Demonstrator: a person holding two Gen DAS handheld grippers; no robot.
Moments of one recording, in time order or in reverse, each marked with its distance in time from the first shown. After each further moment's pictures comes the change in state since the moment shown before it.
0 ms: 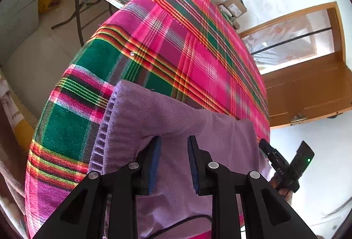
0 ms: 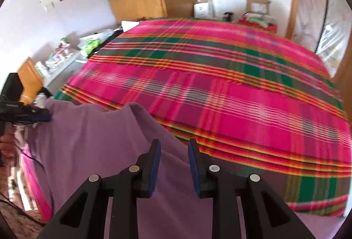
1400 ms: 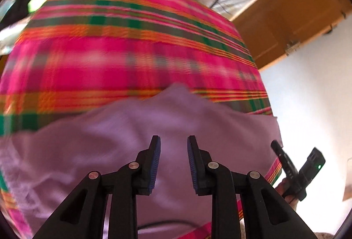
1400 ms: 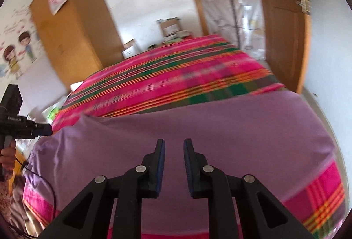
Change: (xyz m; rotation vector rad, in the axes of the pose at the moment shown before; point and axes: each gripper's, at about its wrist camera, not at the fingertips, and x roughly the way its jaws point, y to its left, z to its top) left arm 0.060 -0.156 -0.027 0.427 0.153 0.065; right arm -0.124 -0.053 -0.144 0.424 -0.329 -0.242
